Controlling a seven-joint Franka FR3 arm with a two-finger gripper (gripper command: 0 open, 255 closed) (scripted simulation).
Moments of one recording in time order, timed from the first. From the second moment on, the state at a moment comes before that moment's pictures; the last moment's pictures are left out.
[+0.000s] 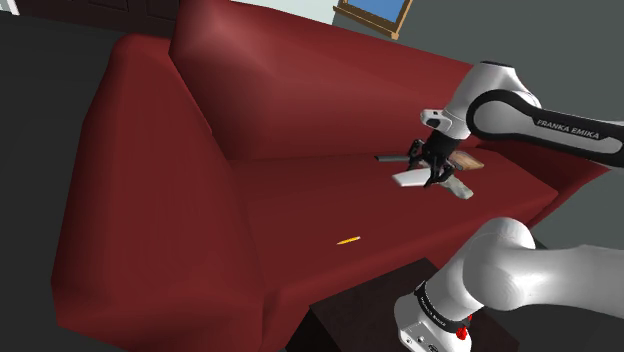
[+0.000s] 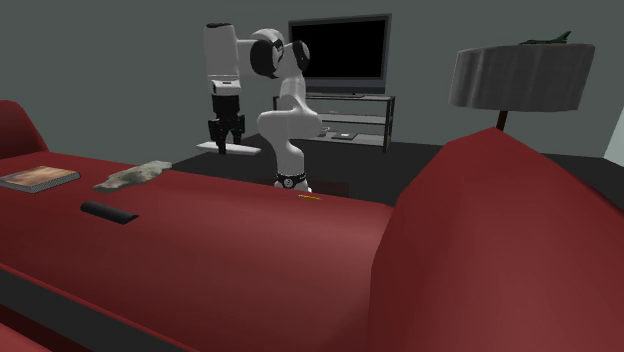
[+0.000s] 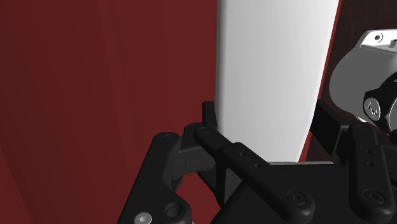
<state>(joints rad) 0.09 -0.95 -0.44 -2.71 -0.39 1.79 -1.43</state>
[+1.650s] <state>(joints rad) -0.15 -1.03 -0.94 -2.53 -0.80 1.72 -1.98</state>
